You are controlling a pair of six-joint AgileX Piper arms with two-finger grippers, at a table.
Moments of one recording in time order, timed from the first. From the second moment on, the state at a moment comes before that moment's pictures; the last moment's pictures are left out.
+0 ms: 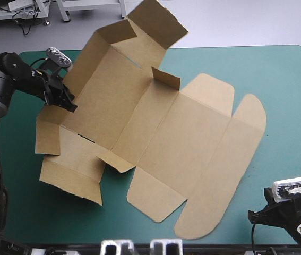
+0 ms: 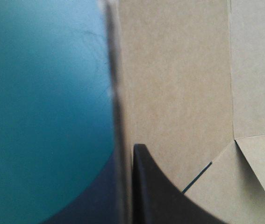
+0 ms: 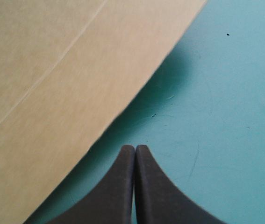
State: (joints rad) left arm -0.01 1.60 -1.64 -0.28 1.24 0.81; right arm 0.01 0.27 -0.49 0.17 0.97 -0.16
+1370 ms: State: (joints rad) left arm -0.59 1.60 -1.65 0.19 0.71 0.93; right arm 0.01 0.27 -0.62 0.17 1.00 -0.17
